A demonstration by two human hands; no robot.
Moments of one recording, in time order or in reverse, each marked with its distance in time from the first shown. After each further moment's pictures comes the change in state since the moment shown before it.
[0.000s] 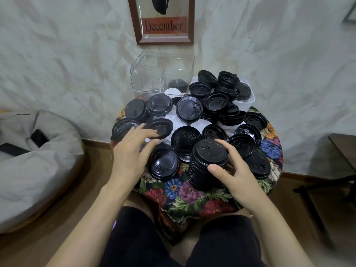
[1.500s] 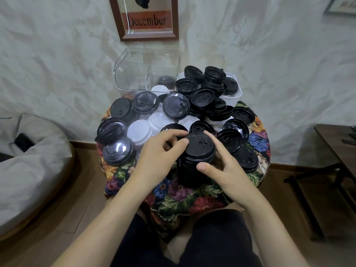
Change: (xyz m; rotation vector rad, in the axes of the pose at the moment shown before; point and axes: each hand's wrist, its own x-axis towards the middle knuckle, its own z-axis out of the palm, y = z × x) left_hand 0.005 0.077 0.039 -0.496 -0.351 -0.318; right_hand 0.000 -0.003 -0.007 0.008 -0.060 0.000
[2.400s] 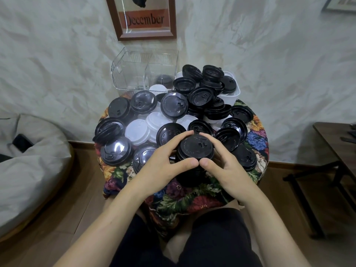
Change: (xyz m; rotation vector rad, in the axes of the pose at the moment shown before) left_hand -0.011 -0.005 -0.001 0.012 -0.339 0.009; right_hand 0.003 0.005 -0.005 0.043 -0.025 -0.054
